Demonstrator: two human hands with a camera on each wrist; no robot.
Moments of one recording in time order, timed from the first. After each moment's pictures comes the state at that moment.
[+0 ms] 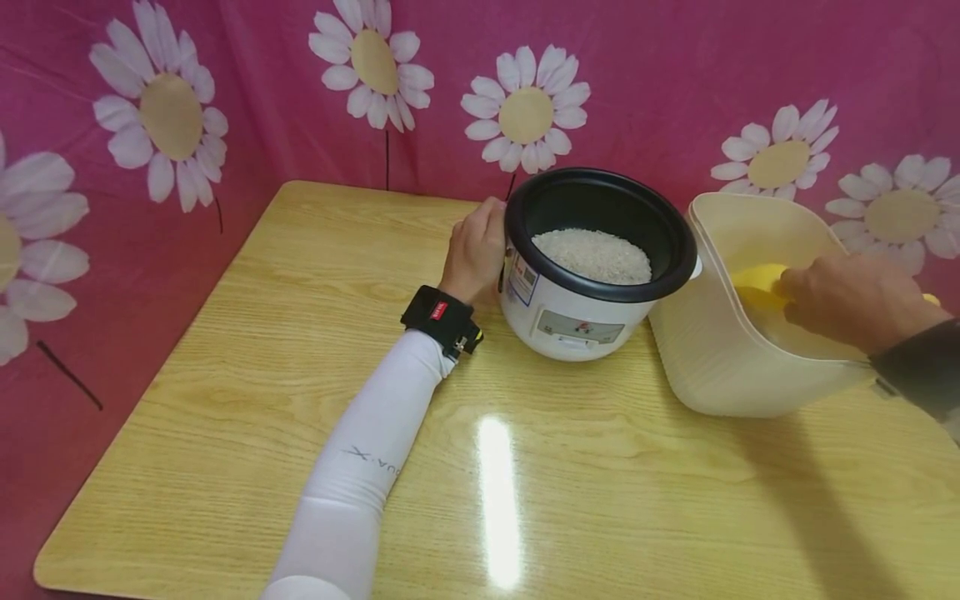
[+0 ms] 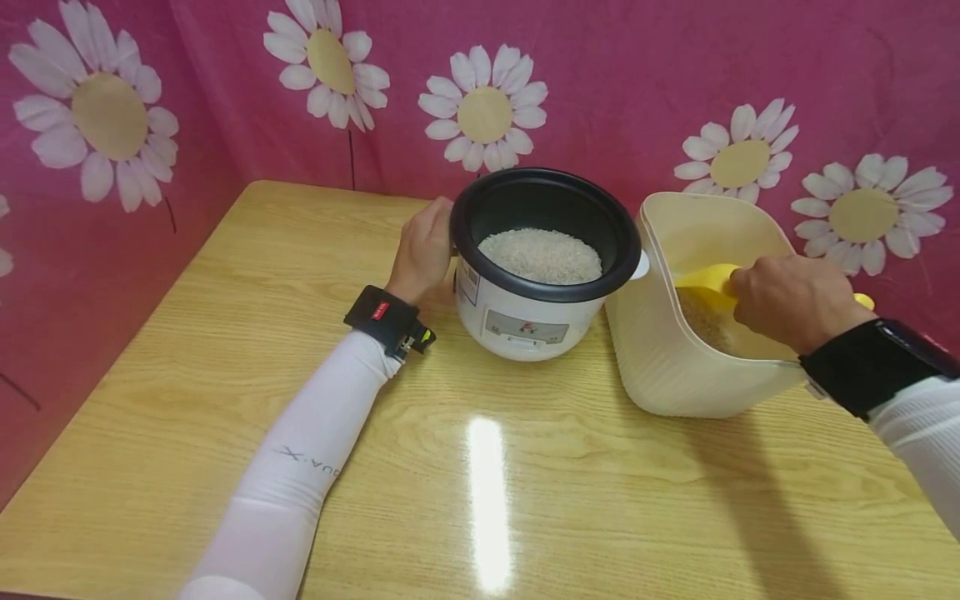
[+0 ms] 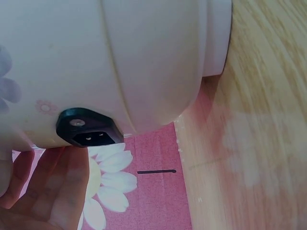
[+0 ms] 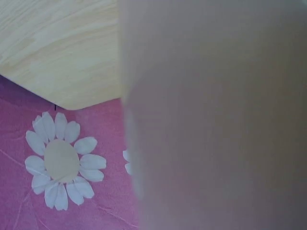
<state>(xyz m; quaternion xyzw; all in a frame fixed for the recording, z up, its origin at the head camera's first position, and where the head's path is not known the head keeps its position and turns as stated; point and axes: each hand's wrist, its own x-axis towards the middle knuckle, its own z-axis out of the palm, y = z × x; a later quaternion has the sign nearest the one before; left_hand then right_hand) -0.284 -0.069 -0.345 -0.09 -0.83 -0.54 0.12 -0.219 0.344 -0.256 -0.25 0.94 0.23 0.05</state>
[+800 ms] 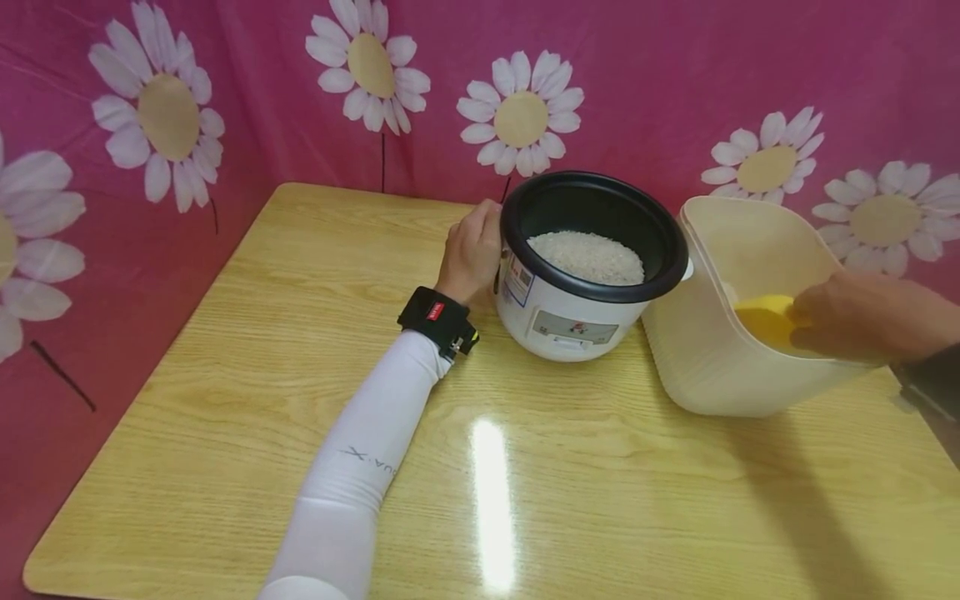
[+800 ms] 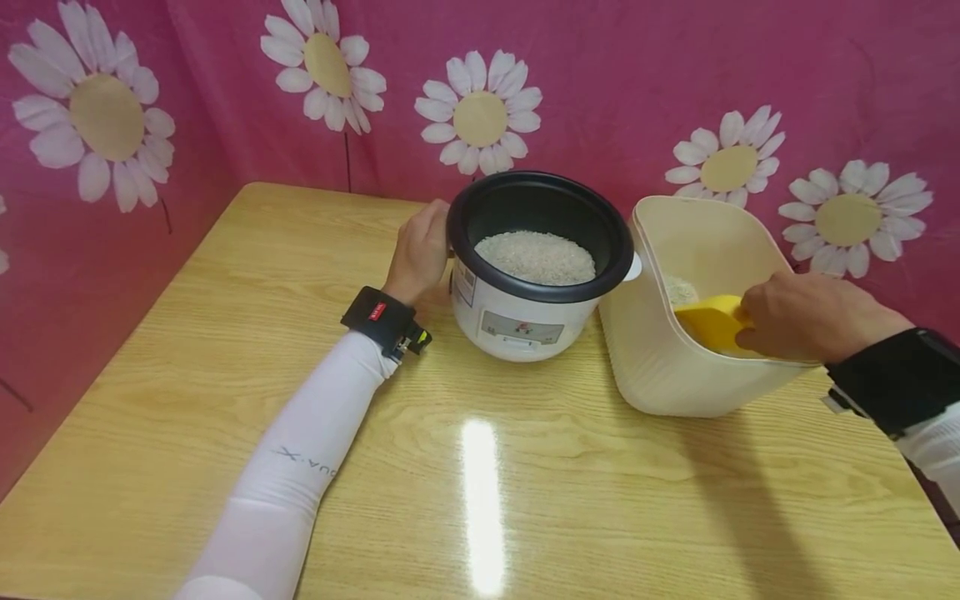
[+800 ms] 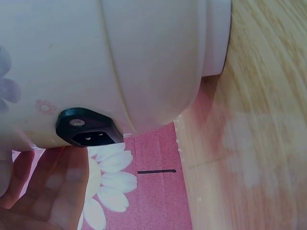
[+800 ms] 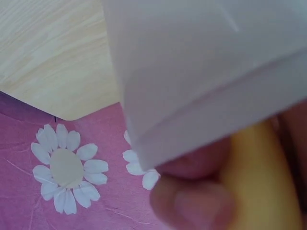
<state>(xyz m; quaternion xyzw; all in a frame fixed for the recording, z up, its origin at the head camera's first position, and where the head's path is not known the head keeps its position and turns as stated) -0.282 -0.069 -0.344 -0.10 -0.82 -0.55 0.11 -0.193 0.347 -0.244 -0.20 0.97 0.12 0.12</state>
